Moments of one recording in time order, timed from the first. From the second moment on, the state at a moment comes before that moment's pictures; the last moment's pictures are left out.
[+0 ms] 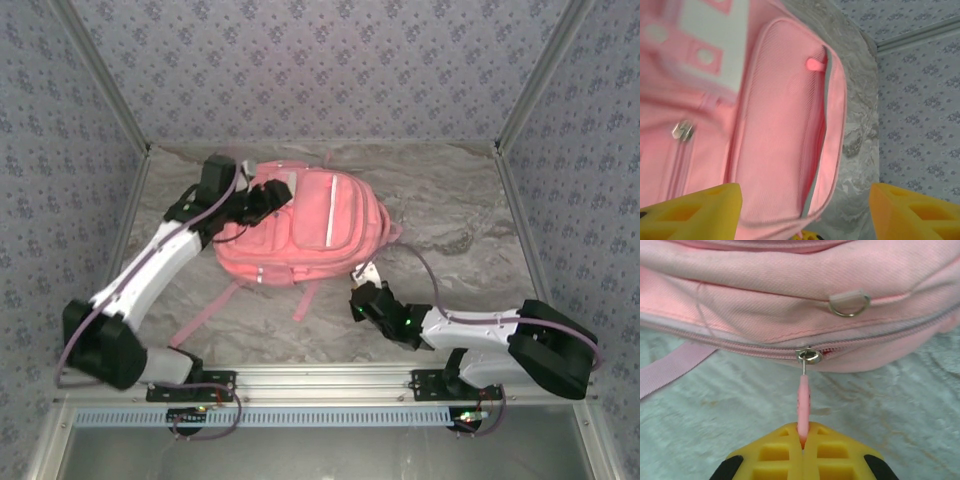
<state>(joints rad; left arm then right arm) -0.42 1.31 1.15 -0.48 0.34 -0.88 1.07 1.24 0.39 0.10 0.51 0.40</state>
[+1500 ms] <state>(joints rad) -0.48 1.02 0.54 -0.30 0.11 -1.21 1.37 1.45 0.55 0.10 0.54 0.39</state>
